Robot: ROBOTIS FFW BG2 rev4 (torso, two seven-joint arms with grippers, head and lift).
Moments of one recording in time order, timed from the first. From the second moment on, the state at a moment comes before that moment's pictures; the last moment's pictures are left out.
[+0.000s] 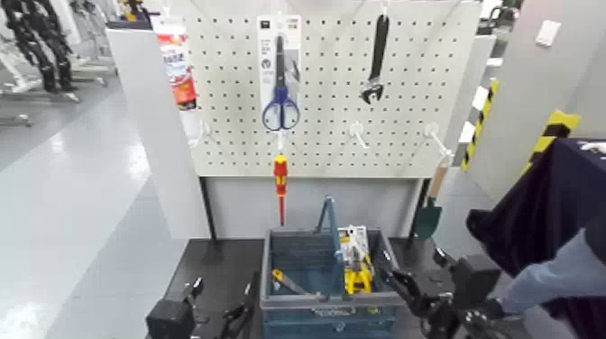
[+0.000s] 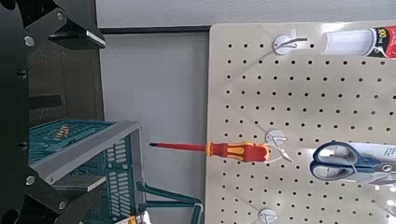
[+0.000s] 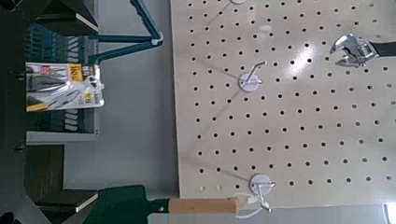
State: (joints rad) left arm 0.20 0.14 -0.21 -1.61 0.15 -0.15 0.02; right arm 0.12 -0.11 0.09 -1.66 -0.17 -0.02 0.04
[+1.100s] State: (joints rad) left arm 0.19 0.15 -0.21 -1.61 0.15 -0.15 0.02; right arm 0.36 -0.04 0.01 -1.80 -0.09 -0.05 0.08
